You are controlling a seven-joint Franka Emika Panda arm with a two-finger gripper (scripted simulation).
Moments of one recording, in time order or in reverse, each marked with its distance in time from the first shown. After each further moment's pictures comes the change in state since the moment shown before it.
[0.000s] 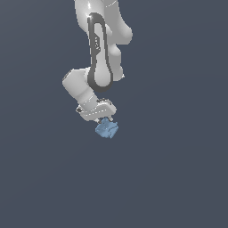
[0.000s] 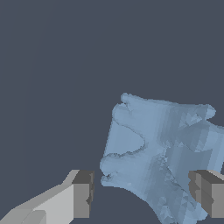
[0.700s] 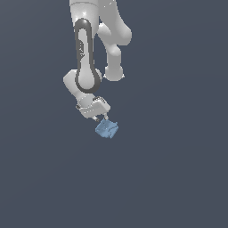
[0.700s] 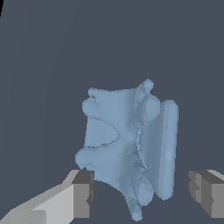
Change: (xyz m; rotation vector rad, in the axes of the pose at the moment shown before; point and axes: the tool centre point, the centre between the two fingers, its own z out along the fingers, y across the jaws) arm -0.022 0.036 0.001 0.088 0.135 0.124
